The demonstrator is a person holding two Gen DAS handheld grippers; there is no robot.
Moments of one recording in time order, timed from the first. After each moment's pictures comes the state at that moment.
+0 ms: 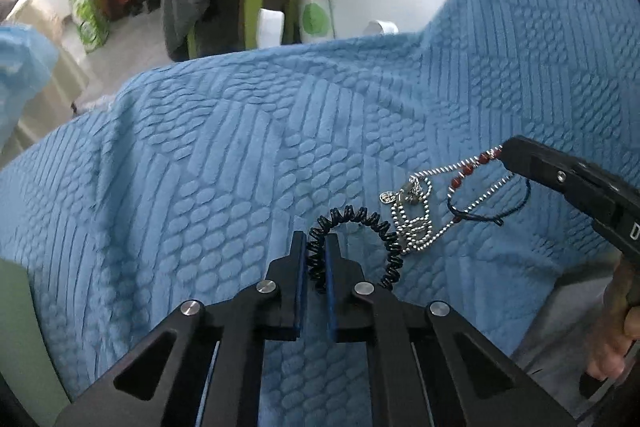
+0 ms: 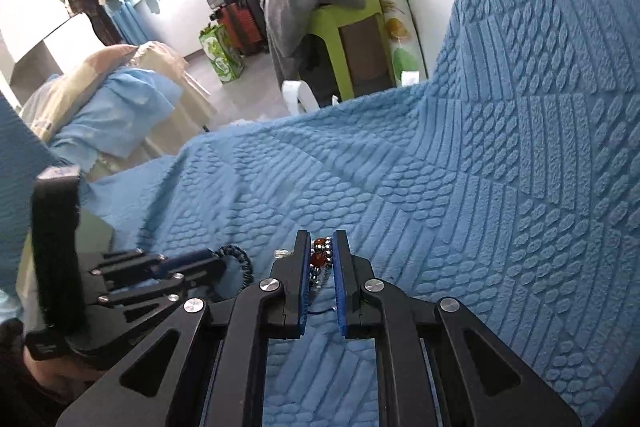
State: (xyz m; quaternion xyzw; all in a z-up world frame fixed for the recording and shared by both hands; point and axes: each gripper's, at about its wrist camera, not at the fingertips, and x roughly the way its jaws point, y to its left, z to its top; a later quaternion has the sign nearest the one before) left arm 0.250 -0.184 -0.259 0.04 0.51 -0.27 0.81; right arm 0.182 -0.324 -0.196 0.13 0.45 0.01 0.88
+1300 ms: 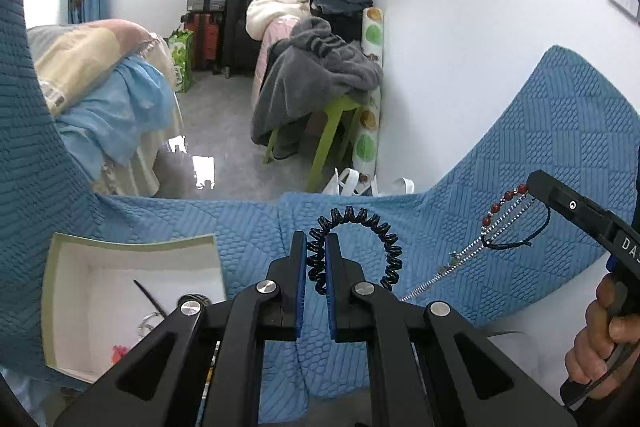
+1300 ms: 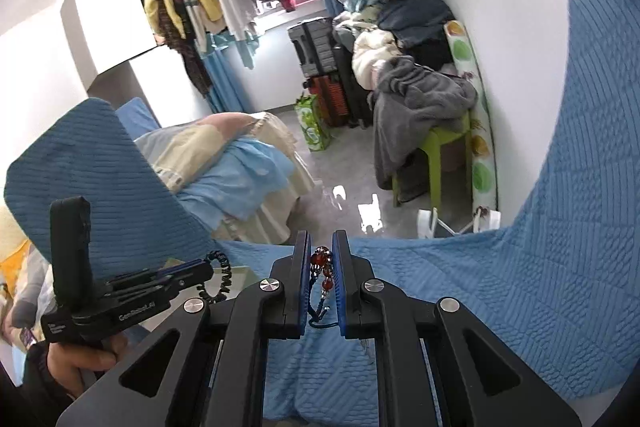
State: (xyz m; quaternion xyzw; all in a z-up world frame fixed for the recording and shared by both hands) left arm 0.180 -0.002 -0.019 -0.07 0.40 -0.19 0.89; right arm 0.149 -0.208 0.023 0.11 0.33 0.12 0.93
